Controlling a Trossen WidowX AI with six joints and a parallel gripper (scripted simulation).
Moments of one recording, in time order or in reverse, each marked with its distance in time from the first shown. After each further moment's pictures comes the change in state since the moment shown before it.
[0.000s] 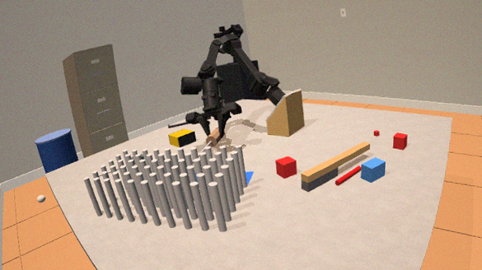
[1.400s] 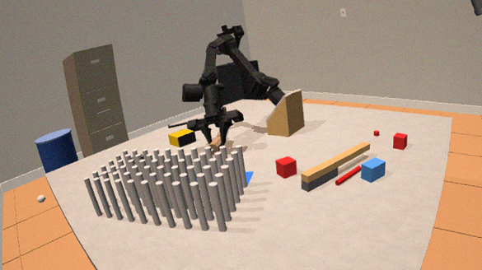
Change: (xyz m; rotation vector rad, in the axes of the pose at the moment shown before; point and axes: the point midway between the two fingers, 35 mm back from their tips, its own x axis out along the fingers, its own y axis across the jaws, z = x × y) arm 0.026 -0.001 0.003 -0.013 0.004 0.003
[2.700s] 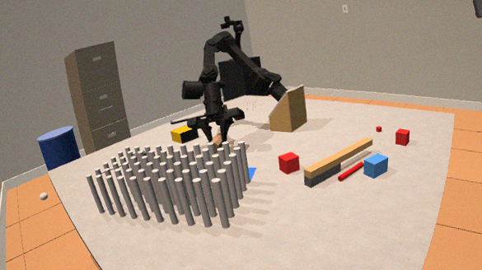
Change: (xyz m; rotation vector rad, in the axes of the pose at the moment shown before) arm 0.011 0.000 -0.018 0.002 0.001 0.001
